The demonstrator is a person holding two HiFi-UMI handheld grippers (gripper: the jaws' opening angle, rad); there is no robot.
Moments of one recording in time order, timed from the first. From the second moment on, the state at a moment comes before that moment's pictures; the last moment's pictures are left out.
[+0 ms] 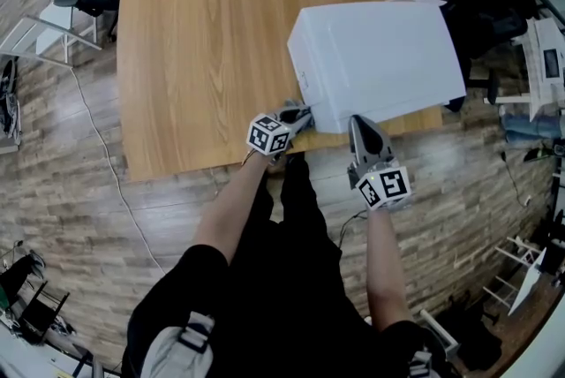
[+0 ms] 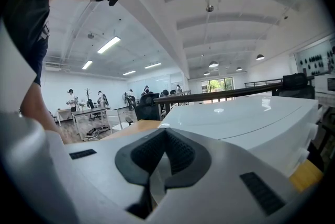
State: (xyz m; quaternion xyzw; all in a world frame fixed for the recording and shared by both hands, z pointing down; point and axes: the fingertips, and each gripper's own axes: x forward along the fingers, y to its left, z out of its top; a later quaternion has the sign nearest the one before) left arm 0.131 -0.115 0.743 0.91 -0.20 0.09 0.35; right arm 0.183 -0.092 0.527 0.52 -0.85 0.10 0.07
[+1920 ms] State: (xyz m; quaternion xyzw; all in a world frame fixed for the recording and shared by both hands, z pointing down) left arm 0.046 -0.056 0.568 0.96 -0.19 0.06 0.20; right arm 0.186 -0.095 0.524 0.55 -0.83 0.09 0.06
